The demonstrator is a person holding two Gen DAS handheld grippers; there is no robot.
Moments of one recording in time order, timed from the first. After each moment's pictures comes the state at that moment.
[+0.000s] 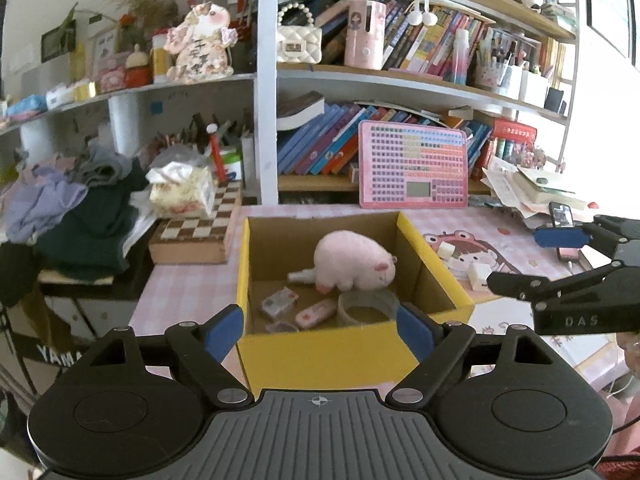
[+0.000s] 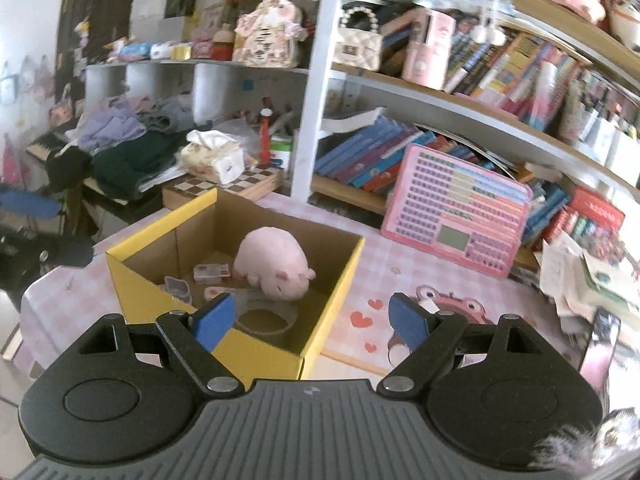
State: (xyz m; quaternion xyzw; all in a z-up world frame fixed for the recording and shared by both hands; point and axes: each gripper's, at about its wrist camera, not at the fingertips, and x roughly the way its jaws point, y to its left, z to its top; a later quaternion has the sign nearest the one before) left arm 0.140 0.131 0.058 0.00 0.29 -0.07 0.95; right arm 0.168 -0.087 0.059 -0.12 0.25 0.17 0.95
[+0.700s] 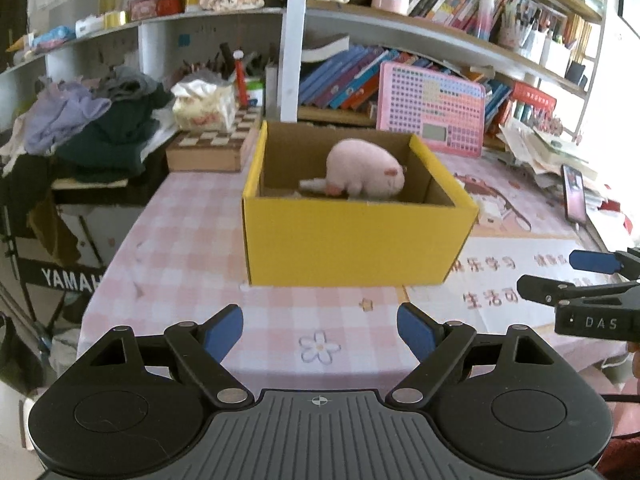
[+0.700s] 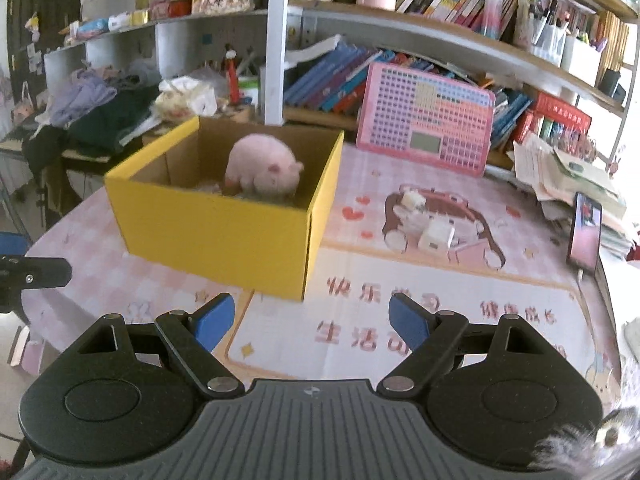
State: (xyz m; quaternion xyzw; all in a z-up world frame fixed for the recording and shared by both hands) left arm 0.090 0.130 0.004 -0.03 0.36 -0.05 0.93; right arm 0.103 -0.093 0.004 -0.08 0.33 0.11 0.93
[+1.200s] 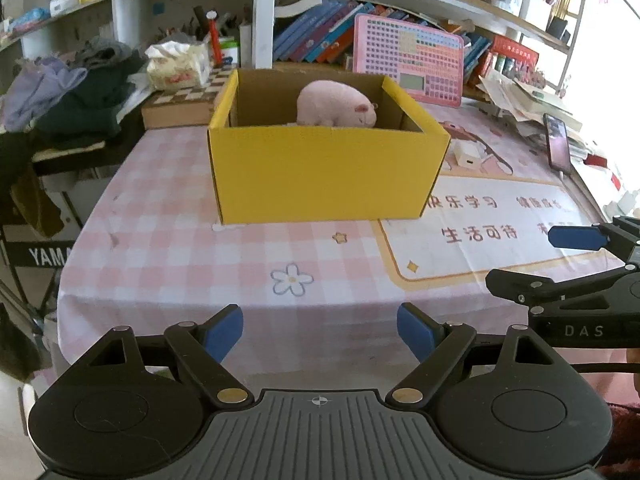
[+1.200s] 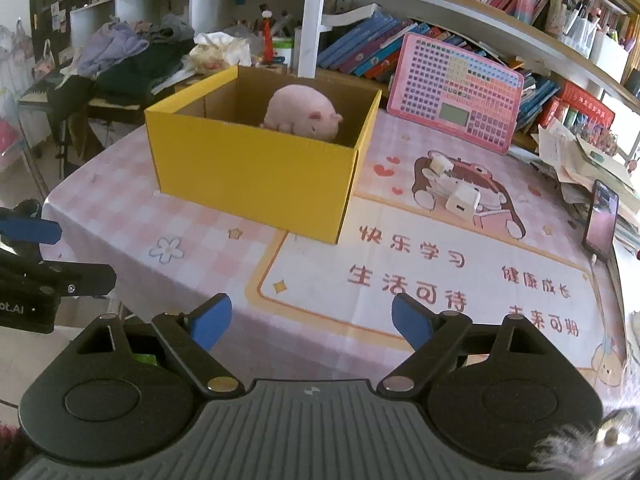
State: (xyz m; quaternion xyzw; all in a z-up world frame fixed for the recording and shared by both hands) left arm 0.070 0.111 -0.019 -0.02 0.41 -0.07 0.91; right arm 0.076 -0.079 -0.015 -0.11 0.37 0.14 0.91
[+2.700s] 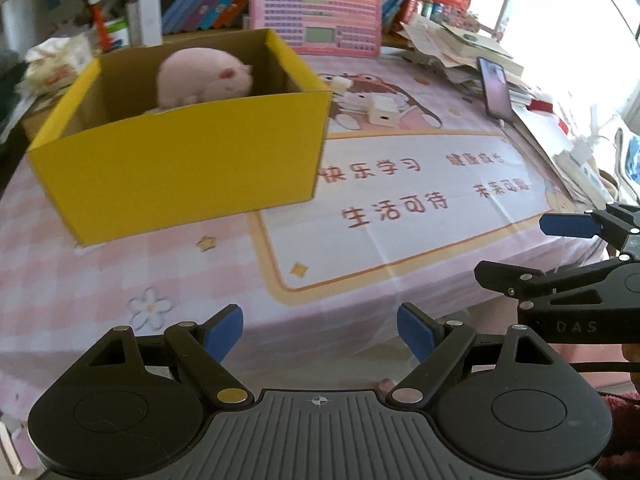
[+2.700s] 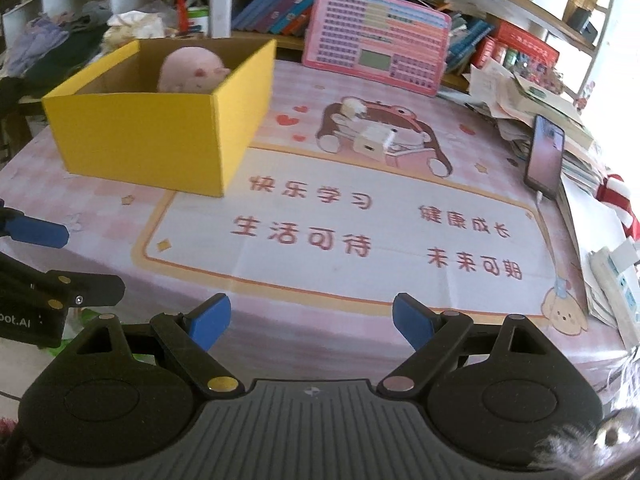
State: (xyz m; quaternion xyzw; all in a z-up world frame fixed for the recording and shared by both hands) left arm 0.128 0.018 -0.044 0.01 0.45 -0.18 0.87; right arm 0.096 -0.163 -0.028 -0.09 0.42 0.05 0.90
